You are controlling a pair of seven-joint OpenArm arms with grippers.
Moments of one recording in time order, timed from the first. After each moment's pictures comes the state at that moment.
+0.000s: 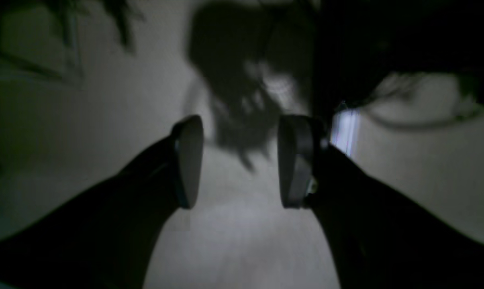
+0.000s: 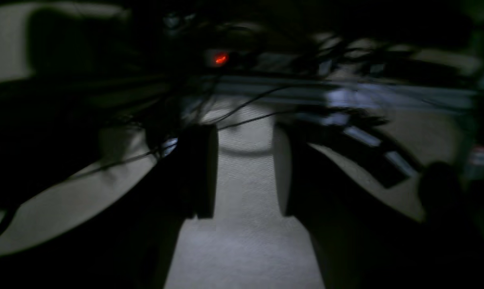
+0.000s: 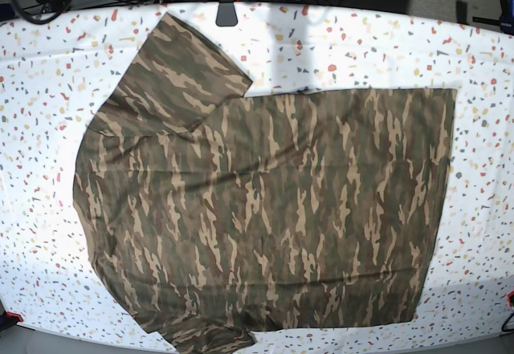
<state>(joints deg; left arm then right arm) 37.5 -1.1 3.2 34.5 -3.4 7.8 -28.9 -11.8 14.7 -1.5 16.3 -3.1 18.6 16.1</state>
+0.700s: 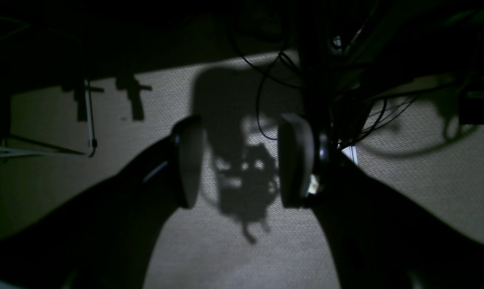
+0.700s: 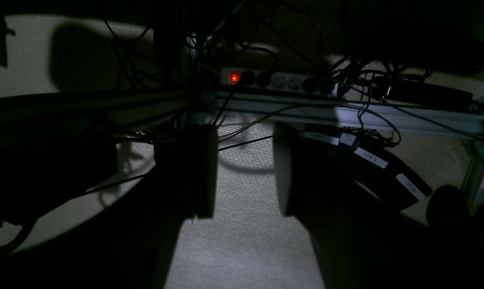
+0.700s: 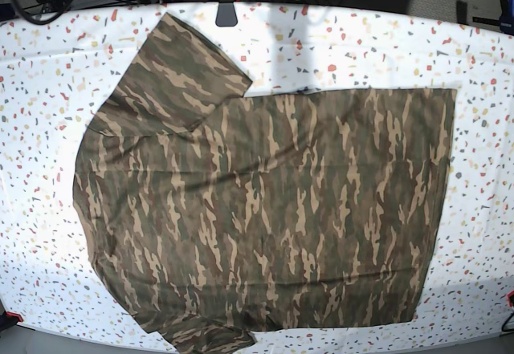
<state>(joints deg) 45.1 -4.4 3.2 34.6 0.4 7.3 -54.3 -11.8 14.8 -1.5 16.3 -2.7 19.4 20.5</state>
